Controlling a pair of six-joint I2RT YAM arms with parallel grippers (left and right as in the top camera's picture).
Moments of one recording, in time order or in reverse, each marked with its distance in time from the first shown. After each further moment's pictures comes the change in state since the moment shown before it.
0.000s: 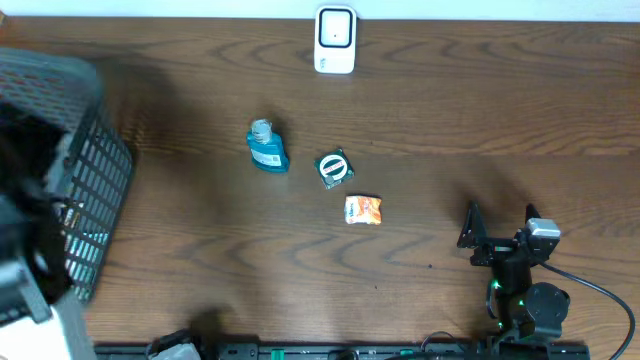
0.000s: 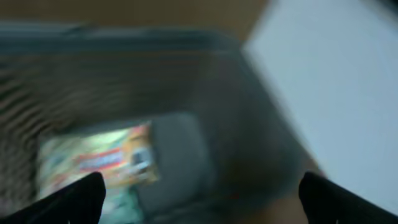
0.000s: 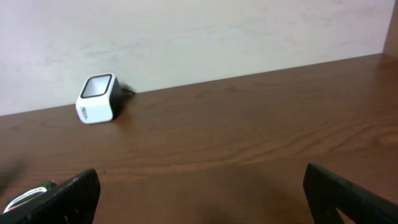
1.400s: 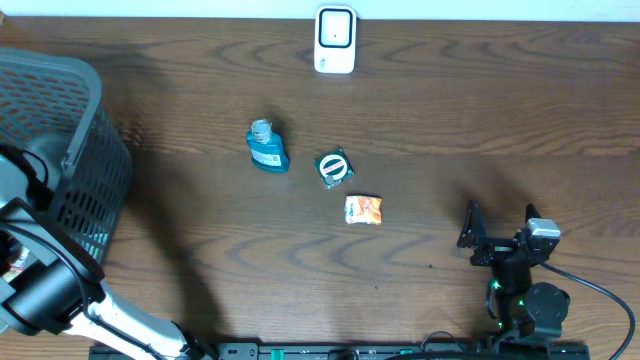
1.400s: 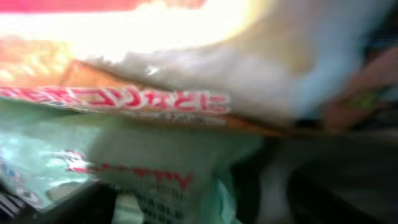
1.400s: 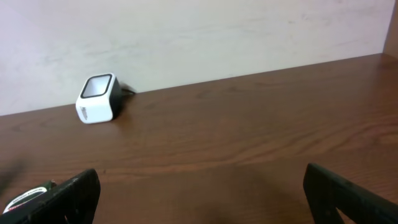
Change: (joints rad) left arm 0.372 0.878 -0.209 -0.132 0.309 -0.019; right arm 0.000 0.000 0.000 0.000 0.000 0.000
